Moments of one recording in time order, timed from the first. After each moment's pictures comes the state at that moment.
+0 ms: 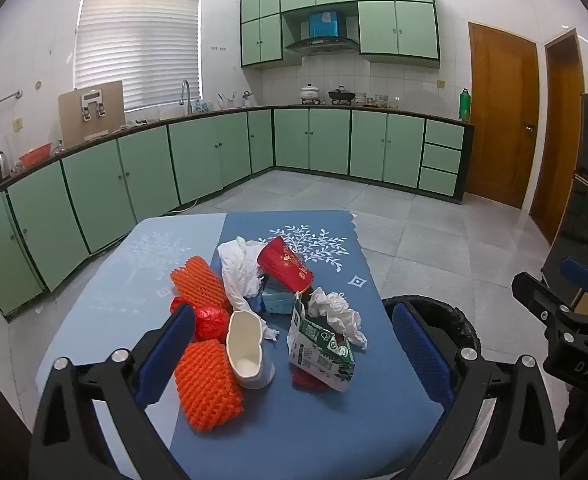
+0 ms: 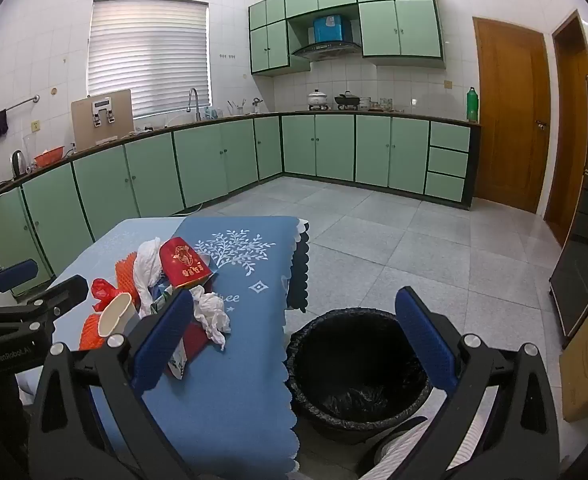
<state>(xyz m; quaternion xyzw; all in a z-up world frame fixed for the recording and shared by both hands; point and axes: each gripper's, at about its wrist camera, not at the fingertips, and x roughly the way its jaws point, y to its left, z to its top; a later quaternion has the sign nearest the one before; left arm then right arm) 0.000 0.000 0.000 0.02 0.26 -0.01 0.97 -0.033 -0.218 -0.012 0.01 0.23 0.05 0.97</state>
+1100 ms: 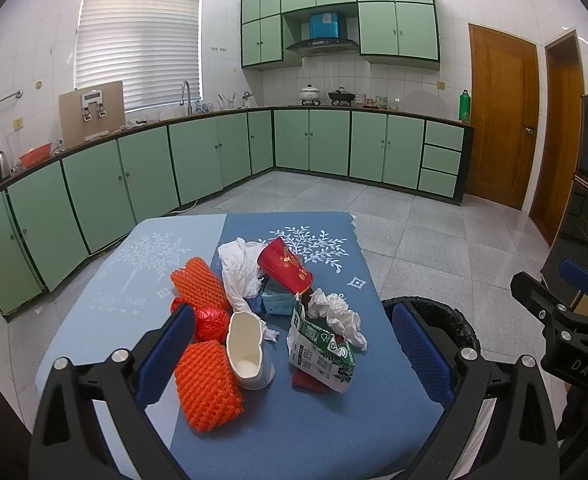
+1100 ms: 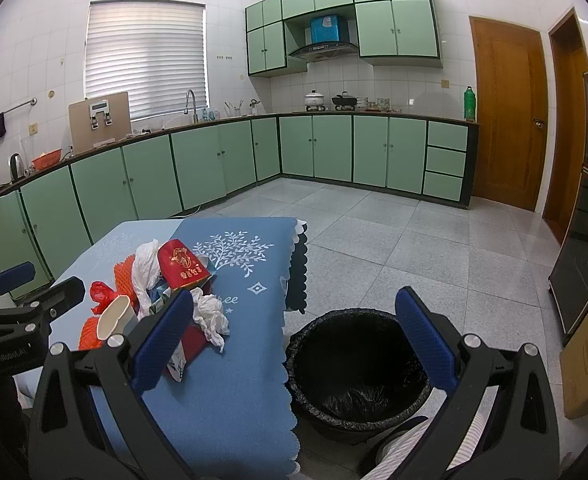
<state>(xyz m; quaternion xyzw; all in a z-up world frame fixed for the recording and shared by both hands) 0.001 0.002 0.000 0.02 0.26 -0.01 0.97 -0.033 -0.218 -0.011 0.01 0.23 0.05 0.97</state>
